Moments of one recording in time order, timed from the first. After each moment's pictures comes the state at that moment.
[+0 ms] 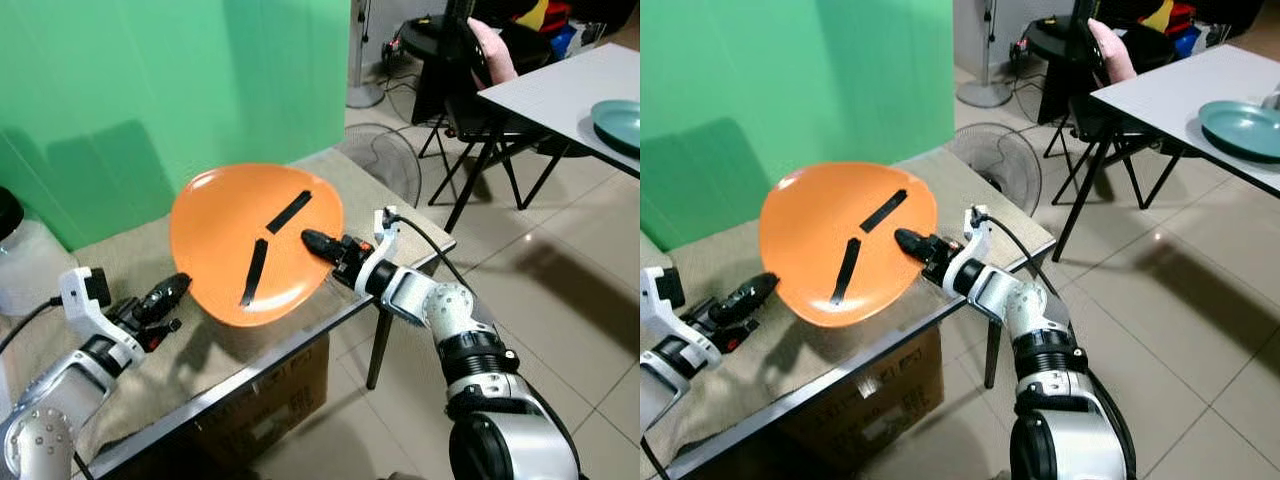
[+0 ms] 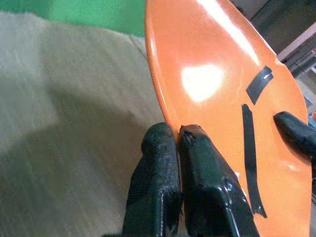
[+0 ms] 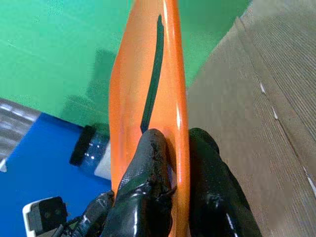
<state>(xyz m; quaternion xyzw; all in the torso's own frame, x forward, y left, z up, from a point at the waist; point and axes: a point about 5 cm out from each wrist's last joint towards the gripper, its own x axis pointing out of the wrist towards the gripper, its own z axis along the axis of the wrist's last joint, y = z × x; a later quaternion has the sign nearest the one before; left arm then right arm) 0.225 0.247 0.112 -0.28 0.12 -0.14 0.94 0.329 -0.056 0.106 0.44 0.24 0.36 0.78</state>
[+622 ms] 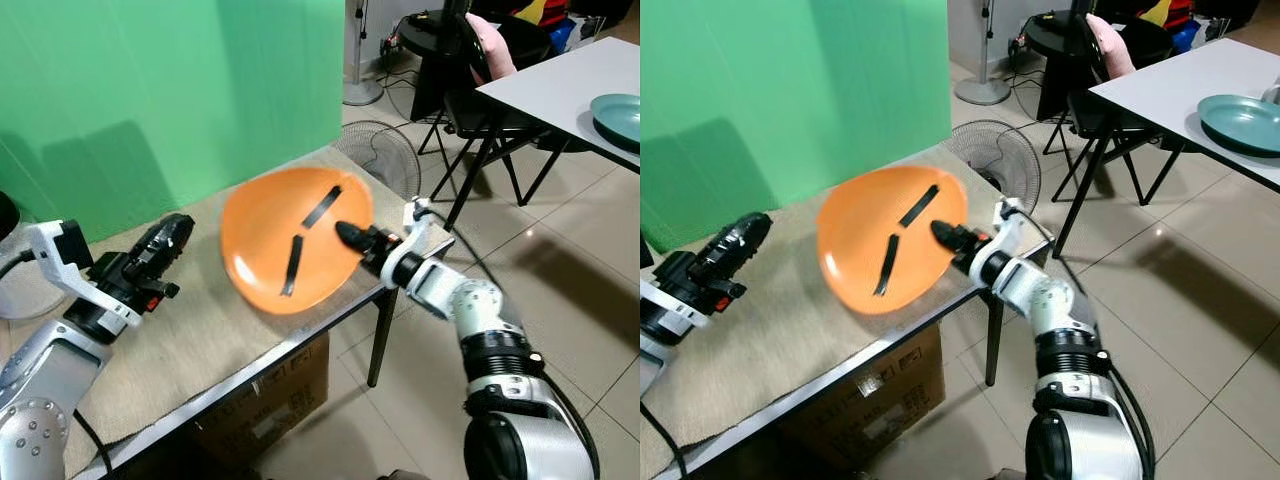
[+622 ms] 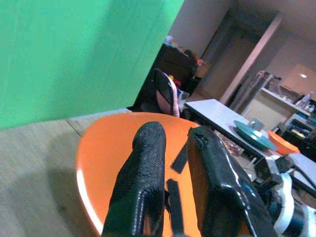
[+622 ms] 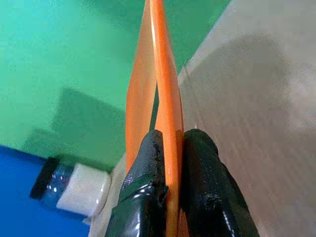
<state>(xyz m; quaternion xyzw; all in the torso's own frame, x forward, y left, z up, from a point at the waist) 0.224 0.226 0.180 -0.23 -0.01 -0.20 0.95 0.339 -0.098 0.114 0.43 0.21 0.28 0.83</state>
